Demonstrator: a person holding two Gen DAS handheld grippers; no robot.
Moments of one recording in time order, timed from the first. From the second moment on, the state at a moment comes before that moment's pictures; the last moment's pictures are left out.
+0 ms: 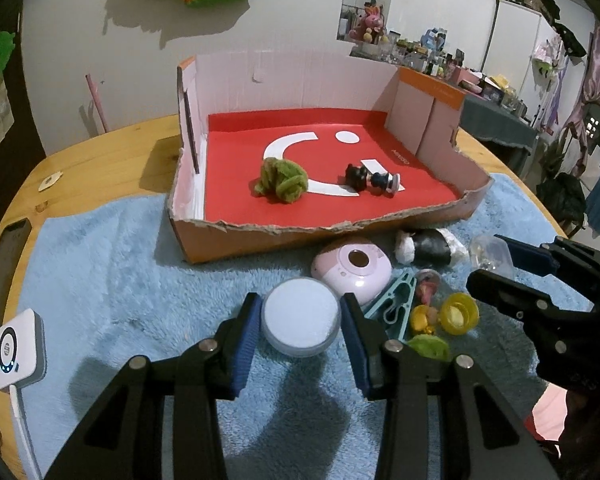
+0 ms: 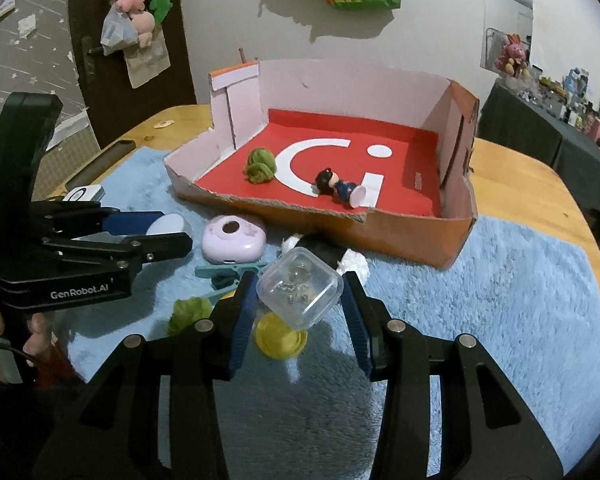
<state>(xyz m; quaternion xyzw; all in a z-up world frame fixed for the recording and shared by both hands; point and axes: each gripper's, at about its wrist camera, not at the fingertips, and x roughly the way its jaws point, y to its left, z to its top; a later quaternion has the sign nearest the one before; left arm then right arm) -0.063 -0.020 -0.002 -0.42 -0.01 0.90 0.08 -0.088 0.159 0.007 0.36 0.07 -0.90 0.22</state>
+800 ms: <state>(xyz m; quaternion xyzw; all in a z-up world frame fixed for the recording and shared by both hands) -0.069 -0.025 0.020 -0.41 -0.01 0.91 0.07 -0.091 0.156 0.020 0.35 0.06 -0.91 0.24</state>
